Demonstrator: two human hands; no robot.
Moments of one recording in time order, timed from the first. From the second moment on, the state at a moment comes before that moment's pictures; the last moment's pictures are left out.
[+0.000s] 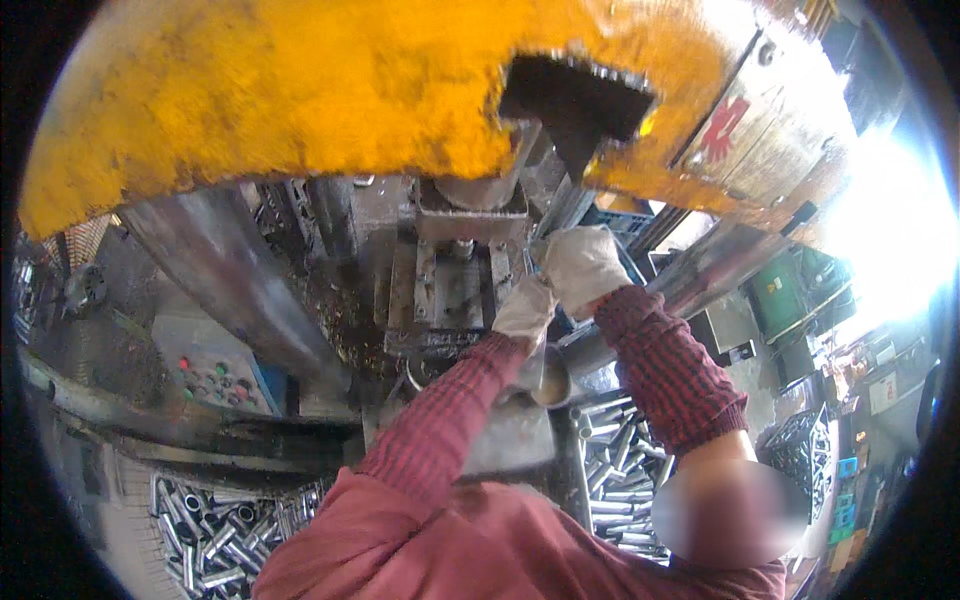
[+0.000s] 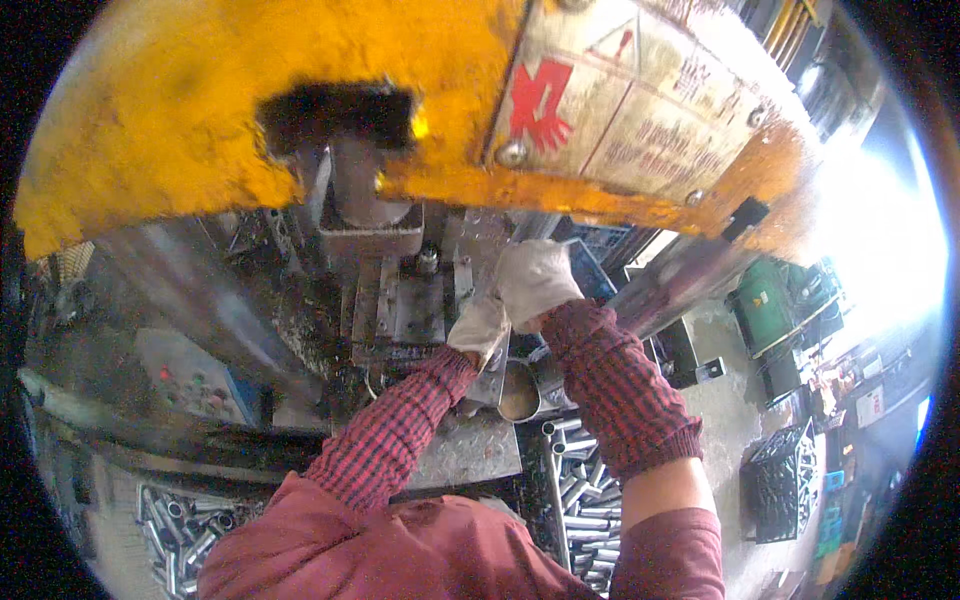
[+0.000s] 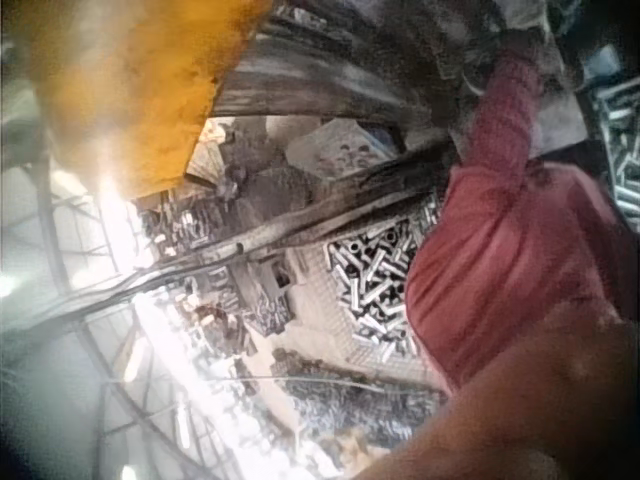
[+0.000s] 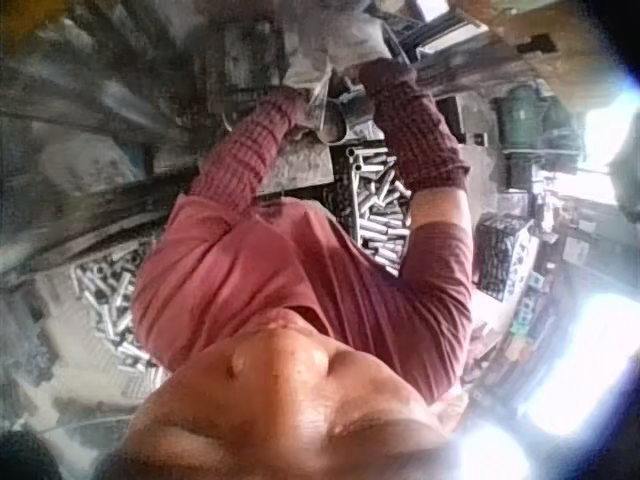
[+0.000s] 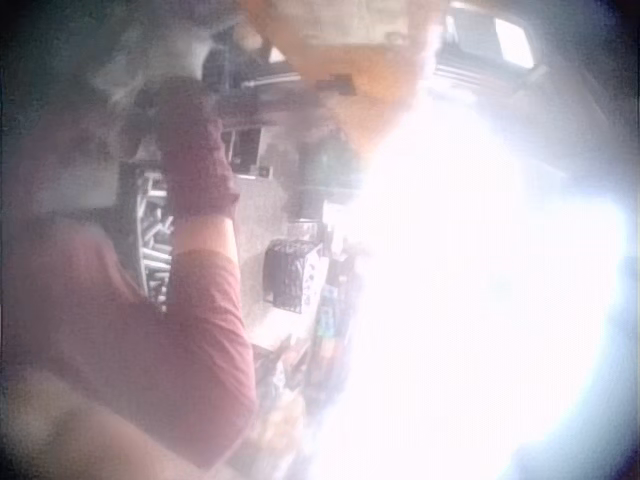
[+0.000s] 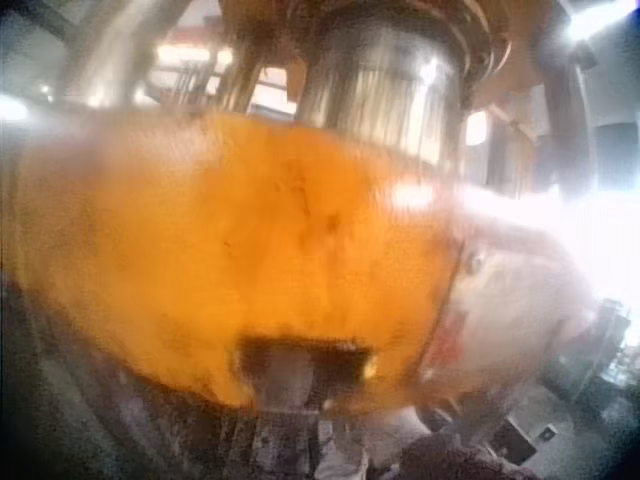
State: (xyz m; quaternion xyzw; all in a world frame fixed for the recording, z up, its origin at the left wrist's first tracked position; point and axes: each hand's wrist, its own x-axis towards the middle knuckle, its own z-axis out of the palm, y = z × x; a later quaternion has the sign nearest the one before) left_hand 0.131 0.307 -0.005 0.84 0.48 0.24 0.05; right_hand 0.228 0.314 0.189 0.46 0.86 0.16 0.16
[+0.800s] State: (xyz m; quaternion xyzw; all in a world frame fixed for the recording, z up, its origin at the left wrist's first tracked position) left_hand 0.138 0.322 -0.028 0.69 0.43 0.51 0.28; right_hand 0.201 0.309 0.196 0.50 0.85 0.12 0.13
